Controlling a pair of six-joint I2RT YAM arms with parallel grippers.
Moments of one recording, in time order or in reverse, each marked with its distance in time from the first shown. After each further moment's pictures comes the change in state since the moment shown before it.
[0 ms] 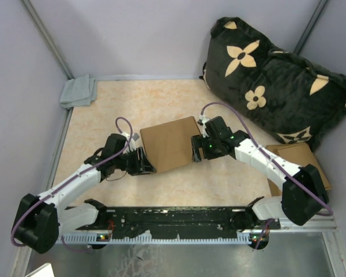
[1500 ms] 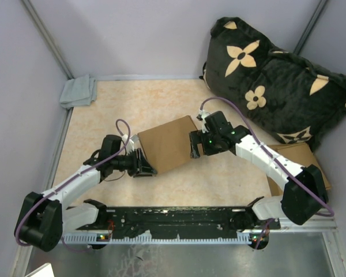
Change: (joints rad) left arm 0.084 0.023 -0.067 0.127 0.267 -0.042; right arm 0.000 0.005 0.090 -0.070 0.008 -0.010
